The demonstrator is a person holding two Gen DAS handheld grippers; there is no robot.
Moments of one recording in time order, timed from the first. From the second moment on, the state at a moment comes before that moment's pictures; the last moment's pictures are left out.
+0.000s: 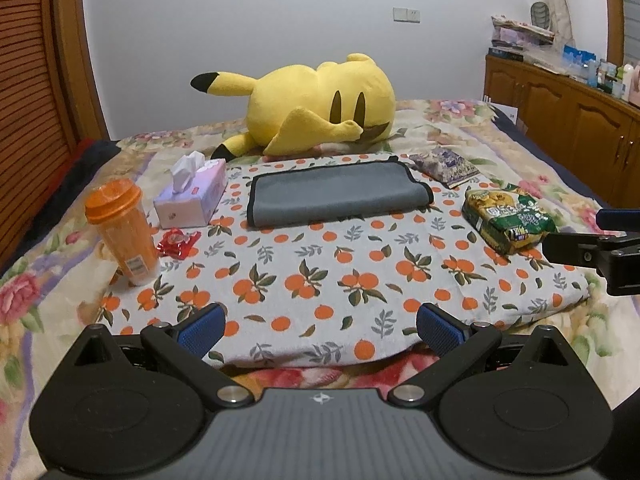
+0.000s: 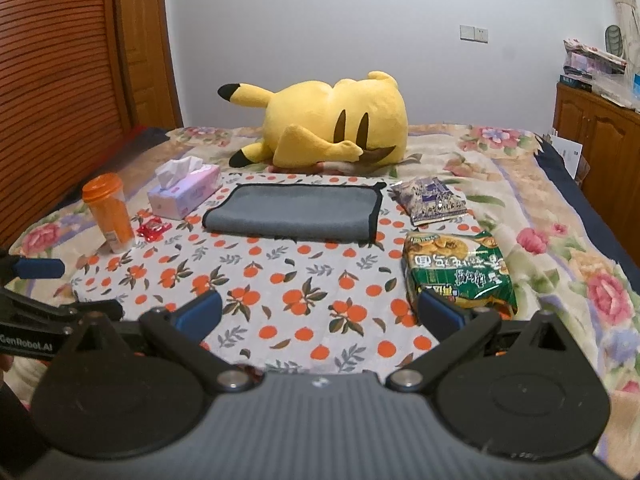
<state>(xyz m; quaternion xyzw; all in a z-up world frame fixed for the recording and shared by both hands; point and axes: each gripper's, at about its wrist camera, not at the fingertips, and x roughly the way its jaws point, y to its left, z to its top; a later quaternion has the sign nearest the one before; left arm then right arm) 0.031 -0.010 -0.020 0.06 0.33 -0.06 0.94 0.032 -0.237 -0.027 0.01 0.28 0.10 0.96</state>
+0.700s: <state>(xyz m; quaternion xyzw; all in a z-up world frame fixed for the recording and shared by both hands) 0.028 -0.009 -0.047 0.06 0.32 -0.04 0.94 0.034 -0.235 -0.050 0.00 0.29 0.09 0.95</state>
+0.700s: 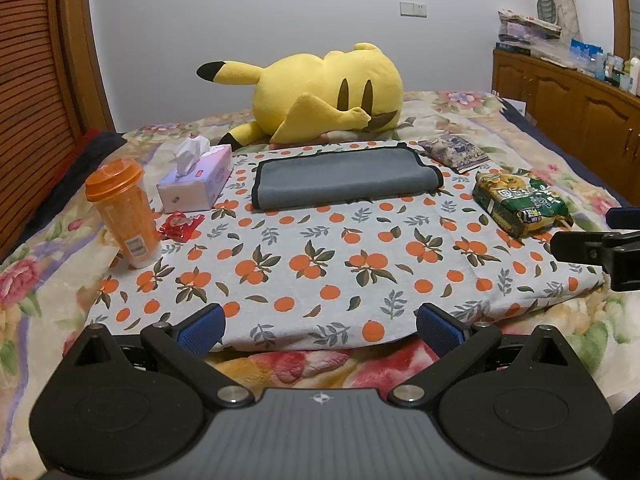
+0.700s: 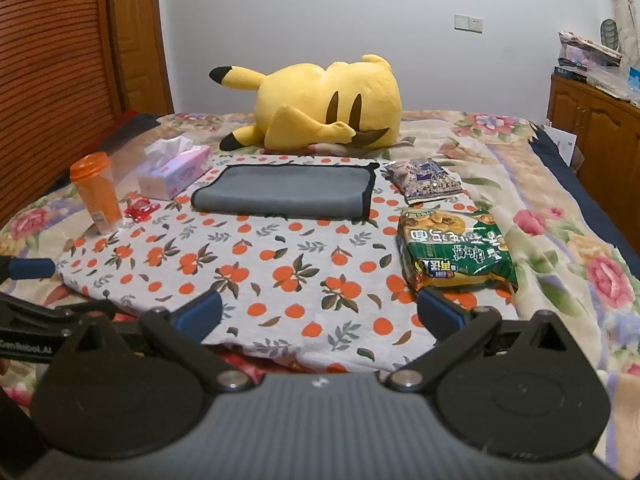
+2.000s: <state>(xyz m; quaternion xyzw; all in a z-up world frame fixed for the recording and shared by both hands) 0.006 0.000 -0.029 0.05 0.24 -0.03 0.97 0.022 -0.242 -0.044 0.01 0.25 0.07 0.97</state>
